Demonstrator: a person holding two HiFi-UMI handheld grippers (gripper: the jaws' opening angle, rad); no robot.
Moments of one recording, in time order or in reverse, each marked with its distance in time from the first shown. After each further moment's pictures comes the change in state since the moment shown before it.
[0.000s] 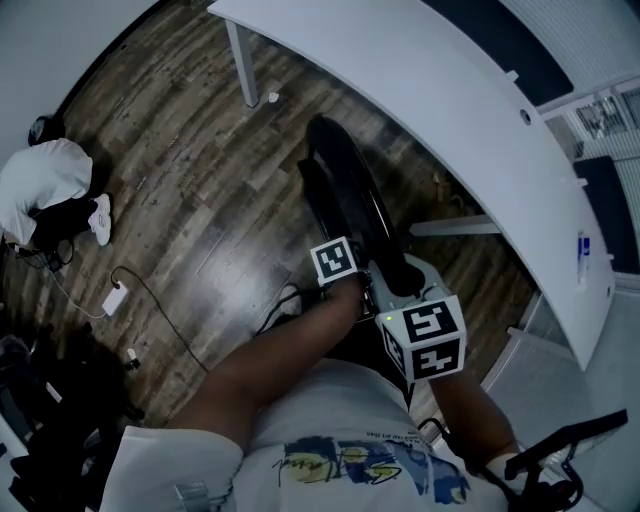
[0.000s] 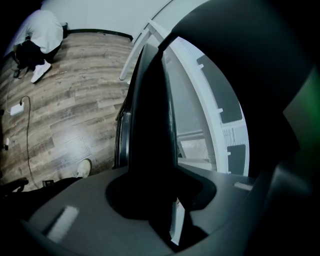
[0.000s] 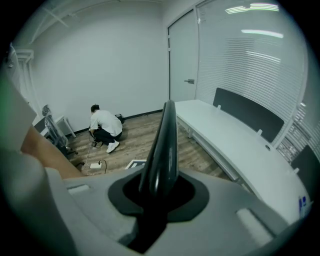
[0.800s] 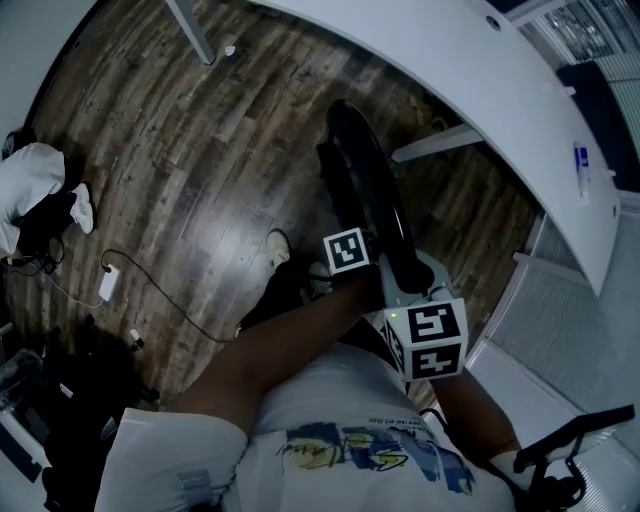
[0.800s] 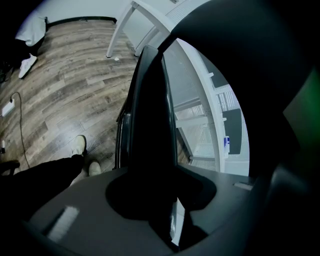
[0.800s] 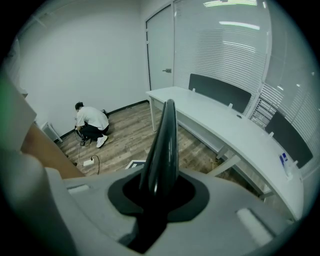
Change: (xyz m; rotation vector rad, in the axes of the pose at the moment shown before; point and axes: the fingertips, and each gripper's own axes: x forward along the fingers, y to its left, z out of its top) left arm 0.035 -0.016 -0.194 0.124 0.194 -0.033; right arm -0.088 -0.007 -0.150 0.171 0.107 -0.153
